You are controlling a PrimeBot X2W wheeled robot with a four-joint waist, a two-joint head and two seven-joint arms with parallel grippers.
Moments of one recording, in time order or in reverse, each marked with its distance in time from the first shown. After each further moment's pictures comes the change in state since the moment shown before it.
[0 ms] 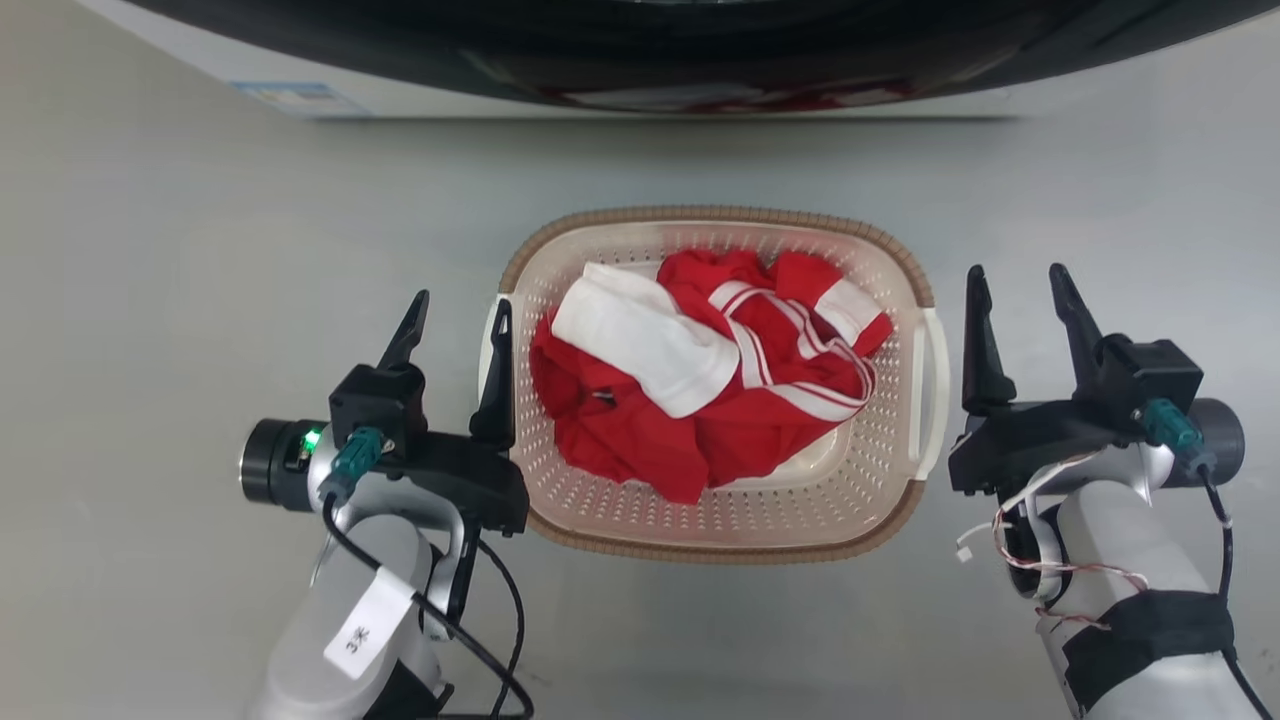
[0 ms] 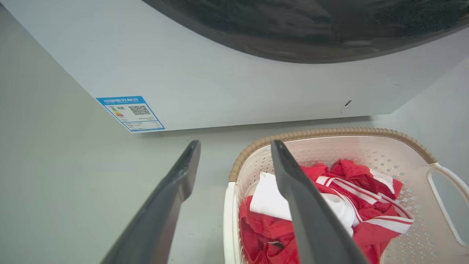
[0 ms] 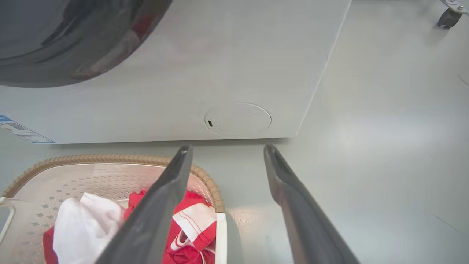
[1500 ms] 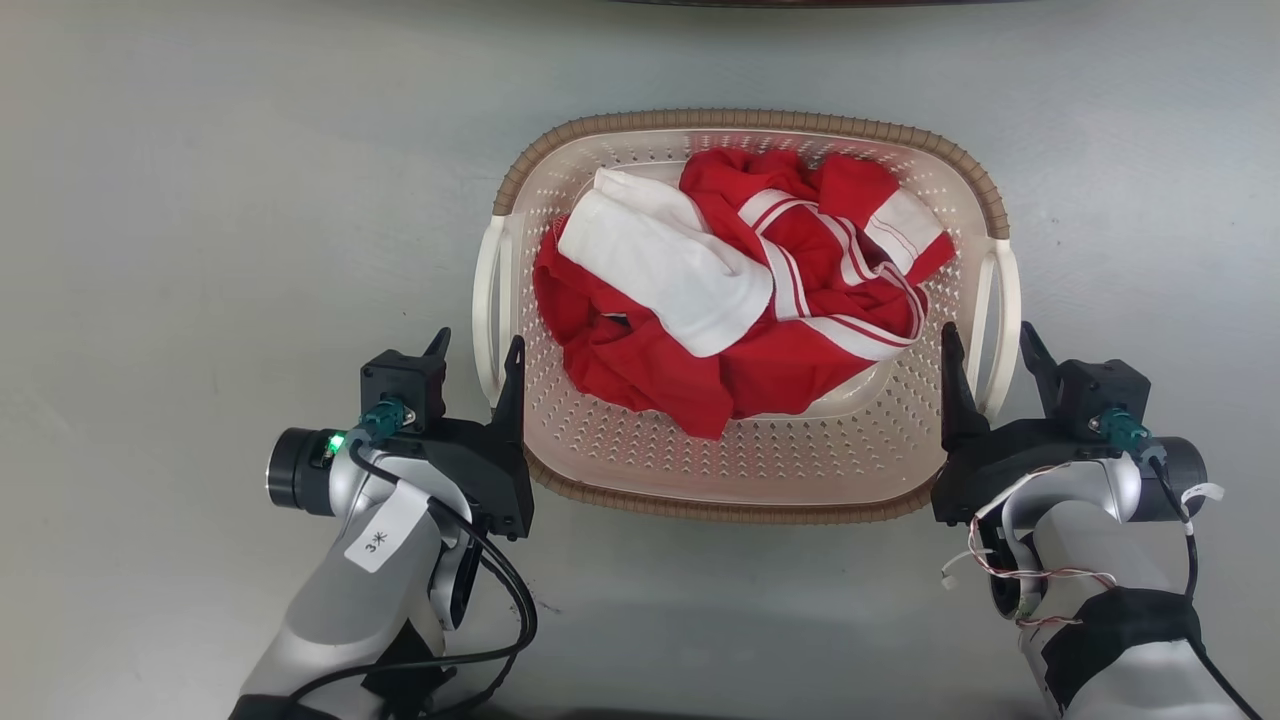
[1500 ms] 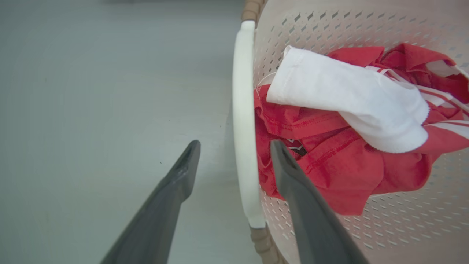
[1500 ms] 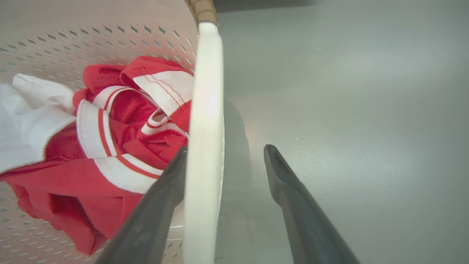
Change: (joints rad) left arm -0.165 -0.006 -0.174 0.357 -0.212 -0.027 0.000; right arm -0.071 0.023 0.021 0.261 0.019 0.016 0.000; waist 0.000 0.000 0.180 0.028
